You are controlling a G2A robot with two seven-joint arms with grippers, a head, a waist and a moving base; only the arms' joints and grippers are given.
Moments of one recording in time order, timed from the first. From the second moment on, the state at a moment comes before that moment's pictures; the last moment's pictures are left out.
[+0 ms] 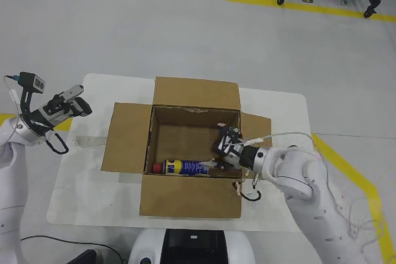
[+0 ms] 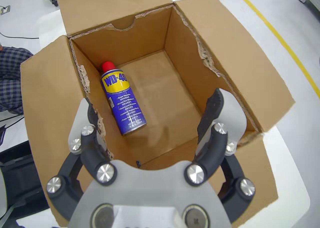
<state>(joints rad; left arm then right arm) 1.33 -0.94 -1.93 -1.53 -0.39 -0.18 -1.12 -1.19 -1.23 1.10 -1.92 -1.02 -0.61 0.80</state>
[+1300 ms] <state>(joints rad) 1.33 -0.94 -1.93 -1.53 -0.39 -0.18 -1.12 -0.93 -1.30 0.83 -1.68 -0.95 -0.51 0.84</state>
